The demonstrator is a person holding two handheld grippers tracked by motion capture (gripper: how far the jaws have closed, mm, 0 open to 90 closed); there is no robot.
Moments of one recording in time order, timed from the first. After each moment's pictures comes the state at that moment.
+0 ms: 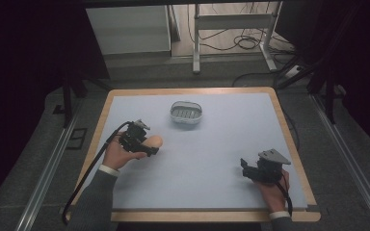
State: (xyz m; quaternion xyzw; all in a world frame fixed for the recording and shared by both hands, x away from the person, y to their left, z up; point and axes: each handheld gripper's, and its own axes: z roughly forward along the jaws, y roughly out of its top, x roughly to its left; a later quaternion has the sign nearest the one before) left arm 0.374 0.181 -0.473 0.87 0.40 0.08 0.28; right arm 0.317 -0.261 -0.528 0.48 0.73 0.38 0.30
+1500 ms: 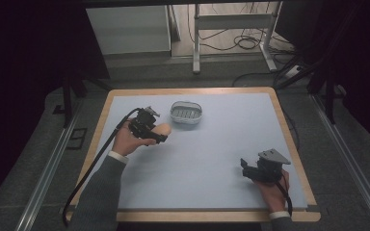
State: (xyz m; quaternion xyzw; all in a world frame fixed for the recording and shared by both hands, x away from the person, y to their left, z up) left arm 0.407 0.156 -0.446 0.87 0.38 0.09 0.28; right arm 0.317 -0.260 -0.528 0.48 0.73 0.38 0.30
